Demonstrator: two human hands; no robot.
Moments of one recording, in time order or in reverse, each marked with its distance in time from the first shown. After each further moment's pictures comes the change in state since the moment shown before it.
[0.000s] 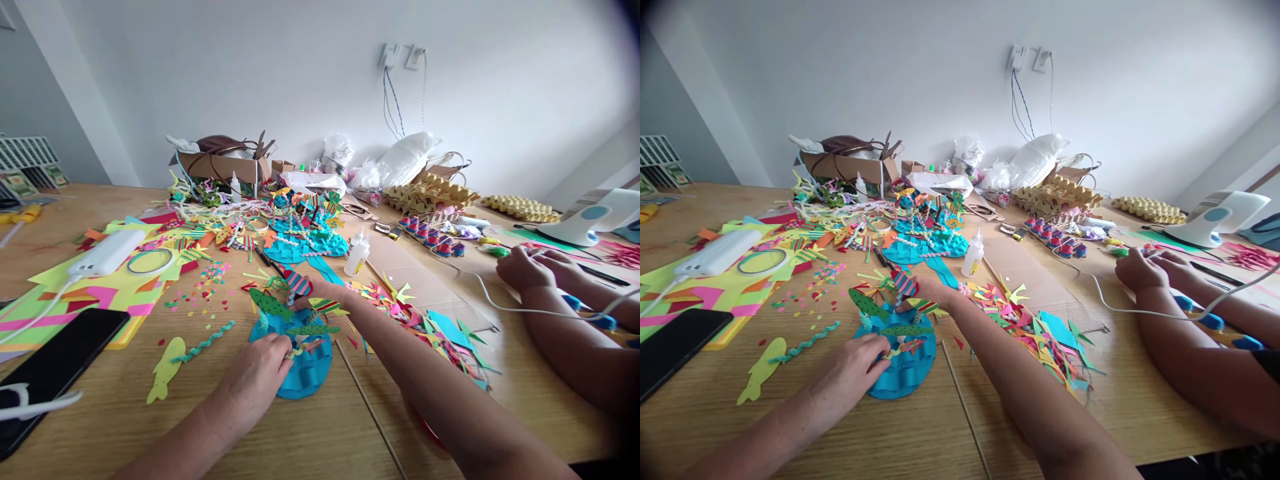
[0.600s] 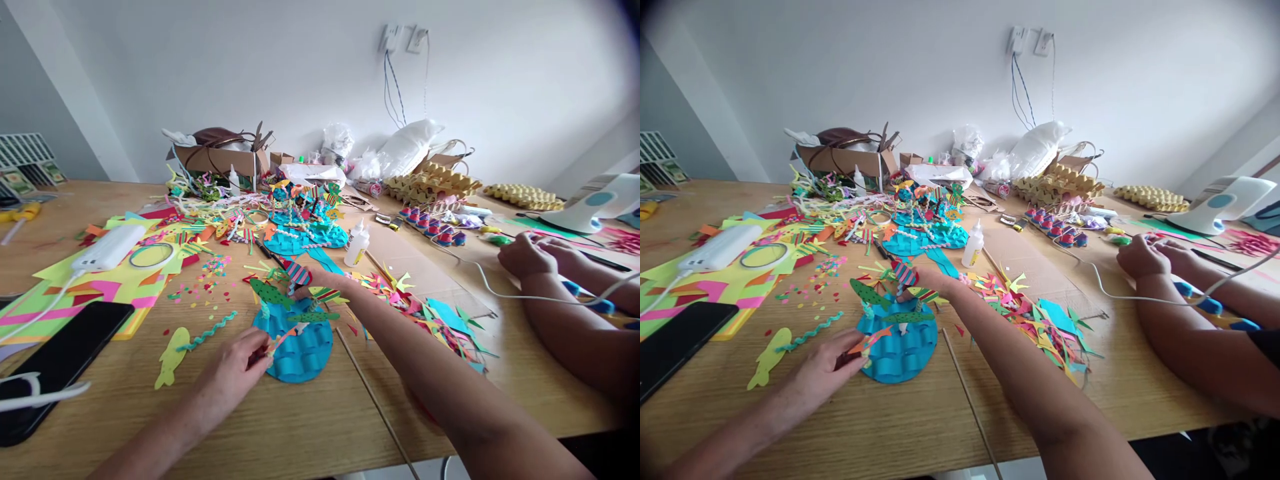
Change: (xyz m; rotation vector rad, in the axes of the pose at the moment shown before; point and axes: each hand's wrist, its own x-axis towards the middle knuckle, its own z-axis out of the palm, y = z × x) left_hand -0.021 -0.029 -0.002 -0.259 0.158 0.015; right_hand 0.001 -0.001 -0.002 -0.073 -0.001 -0.043
